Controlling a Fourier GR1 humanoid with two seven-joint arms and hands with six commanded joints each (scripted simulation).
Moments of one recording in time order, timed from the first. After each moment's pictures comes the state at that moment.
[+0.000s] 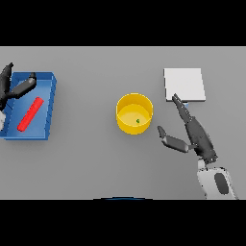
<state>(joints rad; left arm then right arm) -0.59 0.90 -0.65 -1.23 0.26 0.32 0.53 0.01 -0.19 0.19 -1.68 0.37 0.05 -0.11</state>
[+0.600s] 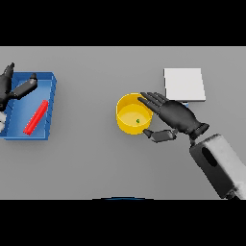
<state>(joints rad) -0.58 0.90 -0.65 -1.24 0.27 0.32 0.51 -0.35 -0.40 0.42 -1.52 0.69 0.26 -0.10</state>
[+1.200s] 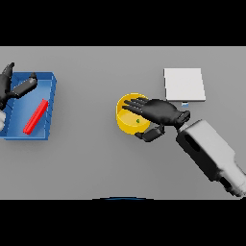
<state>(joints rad) -0.59 0.90 -0.65 -1.24 0.27 0.31 0.52 -0.55 -0.37 0.55 -1.29 0.74 0.40 -0.19</state>
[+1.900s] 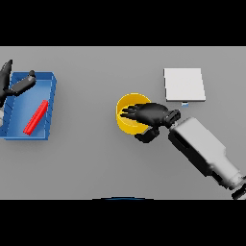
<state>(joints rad) -0.61 0.91 -0.65 -1.21 0.26 0.29 0.51 -0.64 -0.33 0.64 -1.16 0.80 0.48 -0.16</state>
